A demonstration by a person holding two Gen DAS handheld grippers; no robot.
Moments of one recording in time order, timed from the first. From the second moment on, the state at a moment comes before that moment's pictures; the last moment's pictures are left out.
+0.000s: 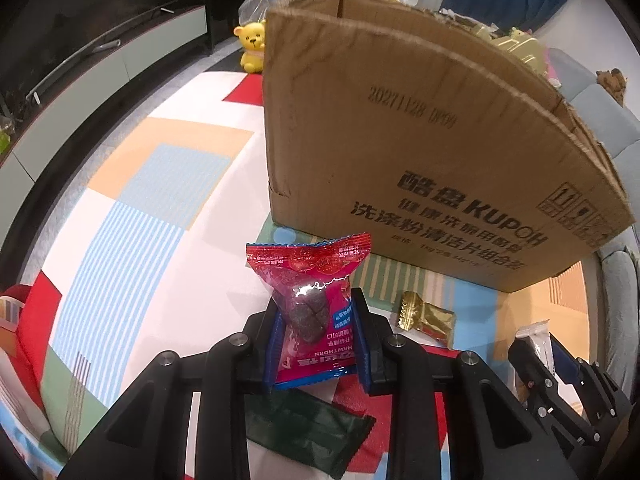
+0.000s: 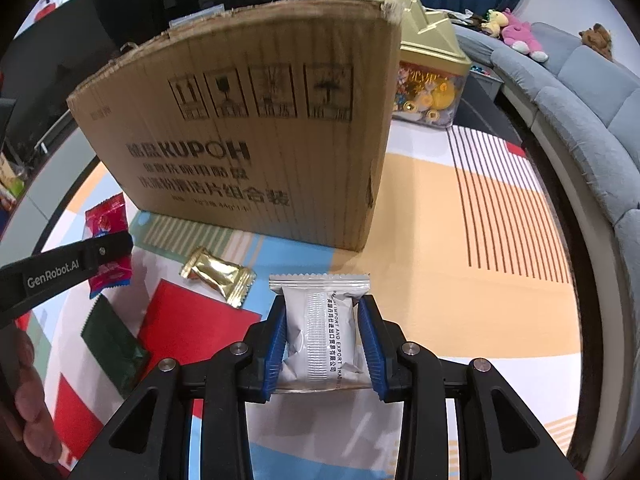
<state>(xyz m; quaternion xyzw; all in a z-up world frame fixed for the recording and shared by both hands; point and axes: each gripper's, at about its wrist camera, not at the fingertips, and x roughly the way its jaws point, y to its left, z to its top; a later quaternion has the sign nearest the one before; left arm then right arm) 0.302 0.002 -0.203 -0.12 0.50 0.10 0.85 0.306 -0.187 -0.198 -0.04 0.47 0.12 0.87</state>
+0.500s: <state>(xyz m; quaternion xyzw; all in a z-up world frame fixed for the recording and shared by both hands) 0.274 0.000 -0.155 -0.12 0.48 0.09 0.87 0.291 -0.183 -0.159 -0.03 0.44 0.12 0.89</state>
